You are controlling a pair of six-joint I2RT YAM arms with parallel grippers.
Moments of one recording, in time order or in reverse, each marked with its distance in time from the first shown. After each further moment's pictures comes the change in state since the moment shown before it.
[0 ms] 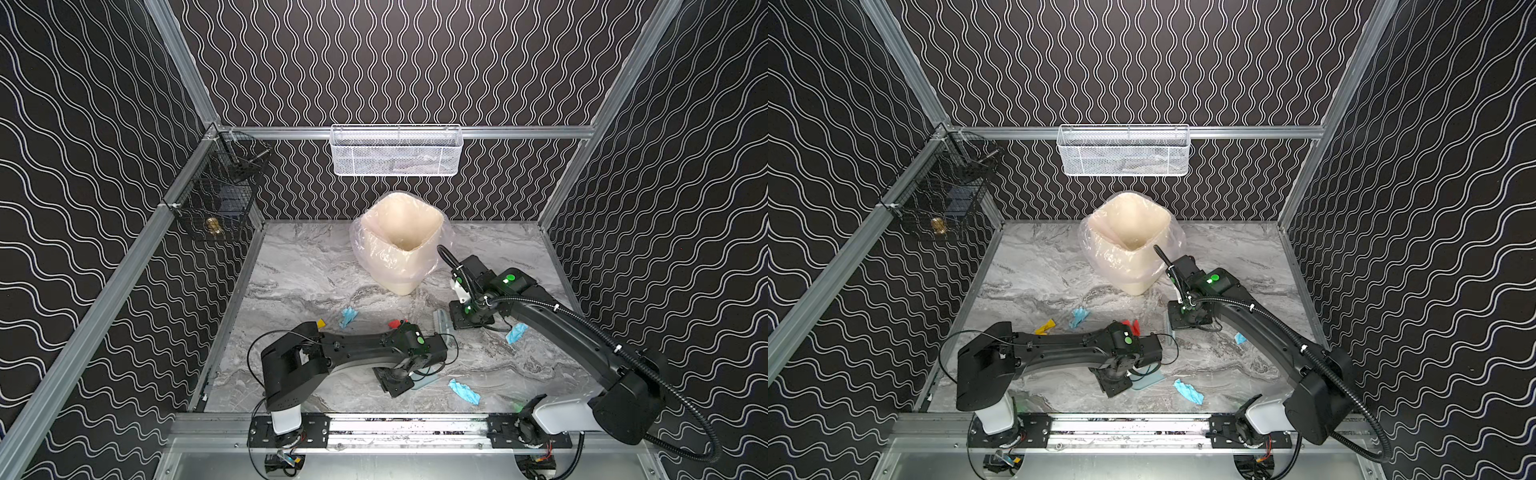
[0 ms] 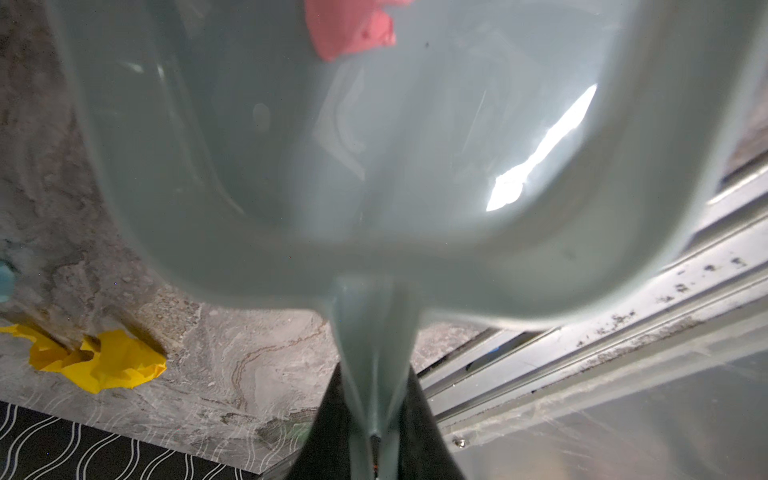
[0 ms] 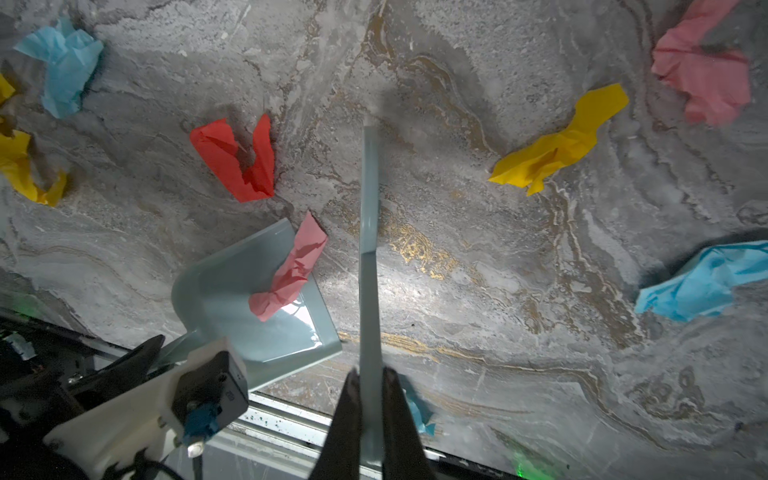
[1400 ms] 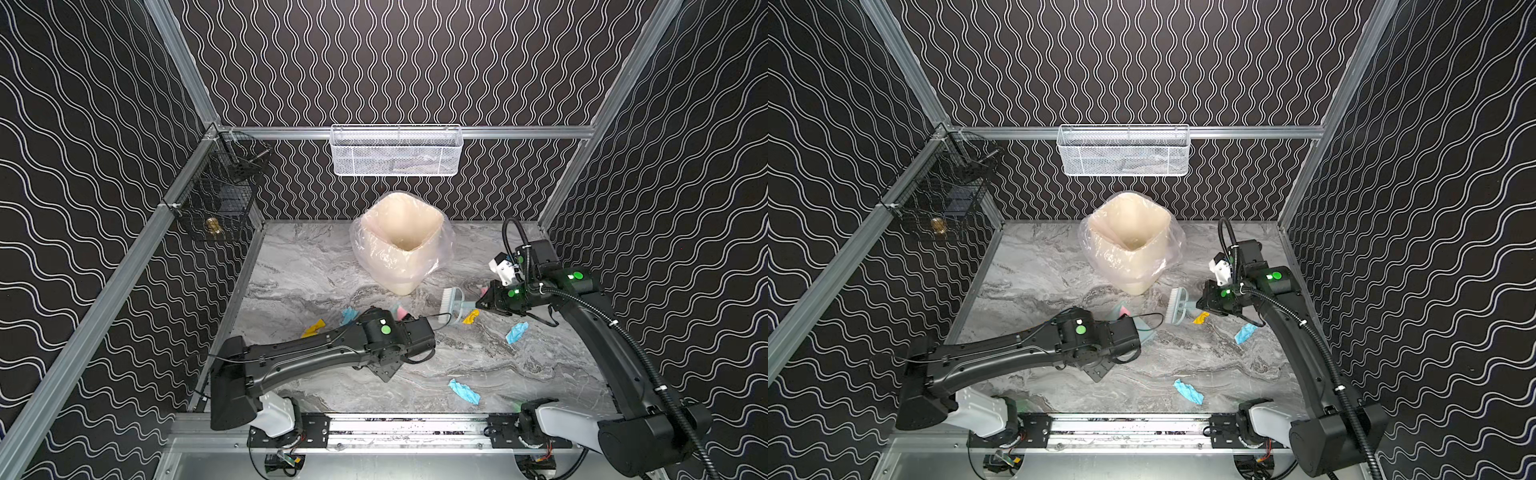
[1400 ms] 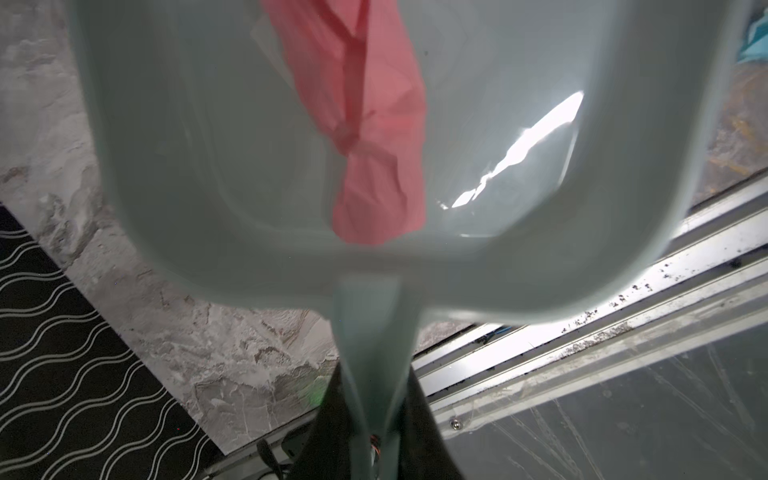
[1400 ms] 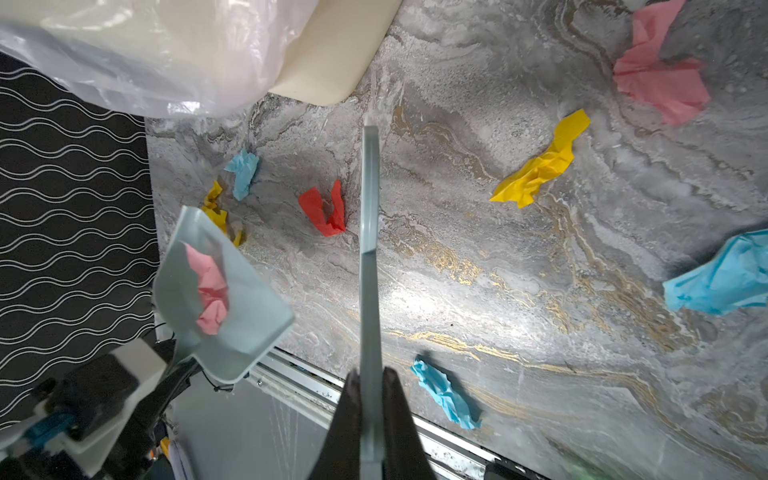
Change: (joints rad) left arm -0.004 -0.312 0.125 -0.211 -0.232 -0.319; right arm -0.424 -0.166 0.042 -0.048 -0.379 -0.114
